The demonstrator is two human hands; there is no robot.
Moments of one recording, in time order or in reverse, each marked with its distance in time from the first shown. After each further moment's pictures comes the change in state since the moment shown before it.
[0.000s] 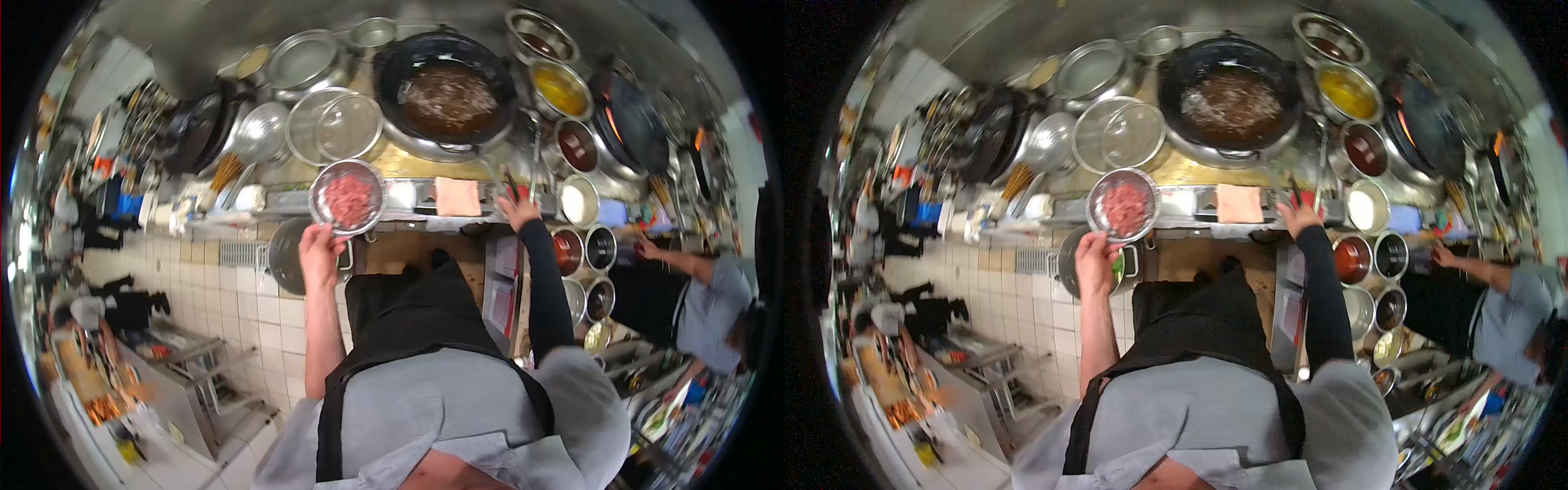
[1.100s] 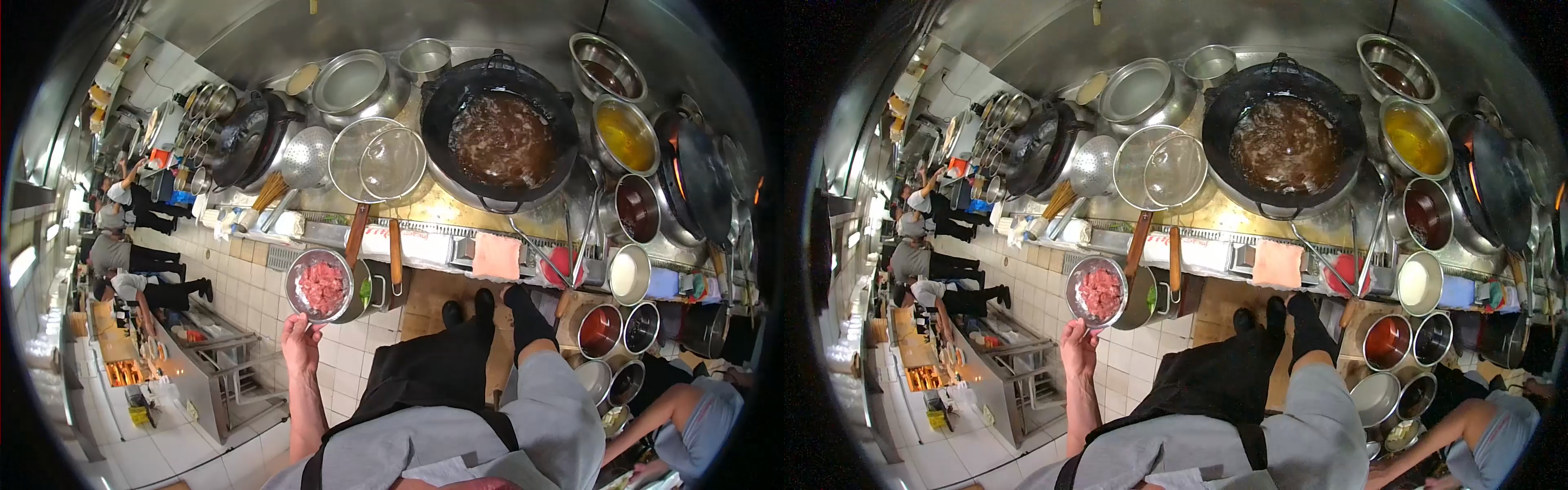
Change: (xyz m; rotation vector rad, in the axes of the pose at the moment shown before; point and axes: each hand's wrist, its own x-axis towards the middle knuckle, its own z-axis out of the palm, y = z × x) left_hand -0.064 0.035 -0.055 0.005 0.335 0.059; right_hand 0.076 0.057 0.259 -0.499 -0.596 -0.377
